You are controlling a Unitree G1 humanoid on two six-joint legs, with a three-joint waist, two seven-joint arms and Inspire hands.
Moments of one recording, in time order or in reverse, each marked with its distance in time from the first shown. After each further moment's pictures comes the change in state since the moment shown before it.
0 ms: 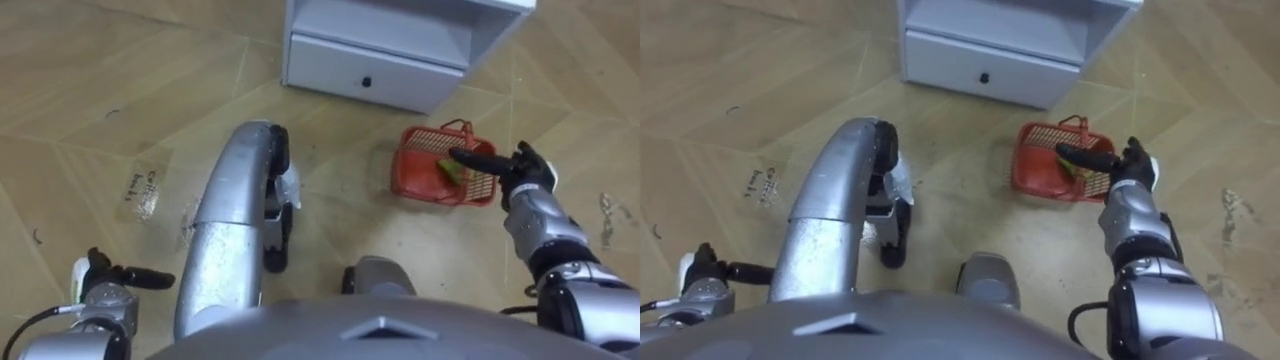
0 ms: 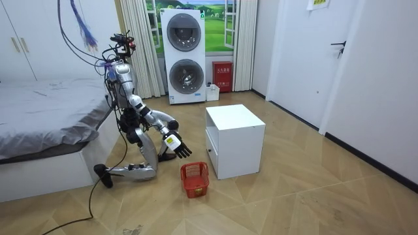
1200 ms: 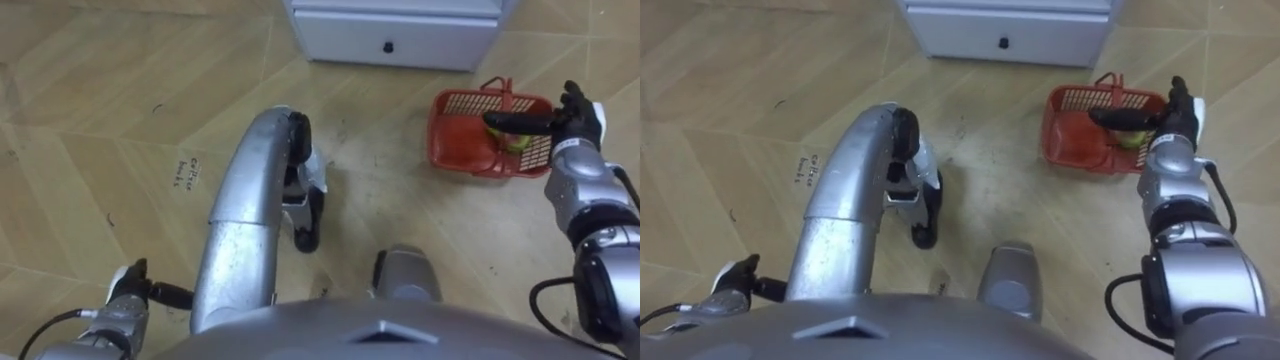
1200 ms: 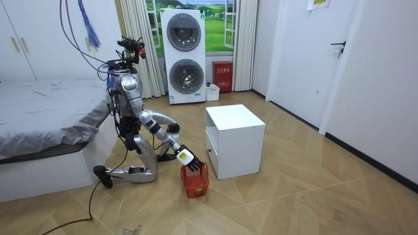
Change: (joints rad) left arm 0.003 -0.006 -0.235 -0.008 -0.050 0.033 -0.214; right arm -0.164 -0.149 0.160 0.212 -0.081 -0.061 0.072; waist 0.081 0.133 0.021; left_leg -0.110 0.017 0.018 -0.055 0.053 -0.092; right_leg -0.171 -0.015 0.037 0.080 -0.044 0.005
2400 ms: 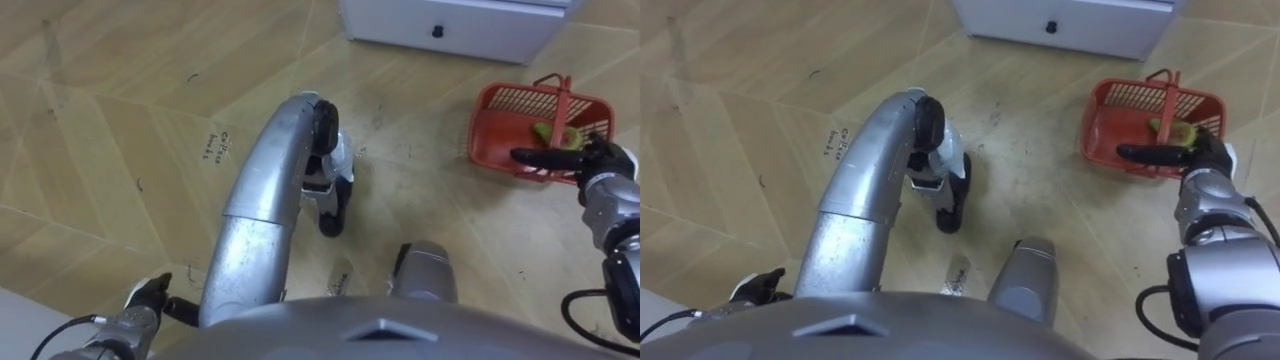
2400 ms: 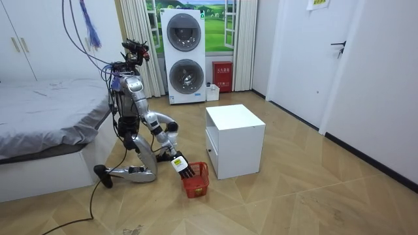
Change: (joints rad) left arm 0.053 0.001 -0.109 -0.070 -0.020 0.014 -0.070; right arm 0.001 -0.118 0.102 0.189 0.197 0.030 0.087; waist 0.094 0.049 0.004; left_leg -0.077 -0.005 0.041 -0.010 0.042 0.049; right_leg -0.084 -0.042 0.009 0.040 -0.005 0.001
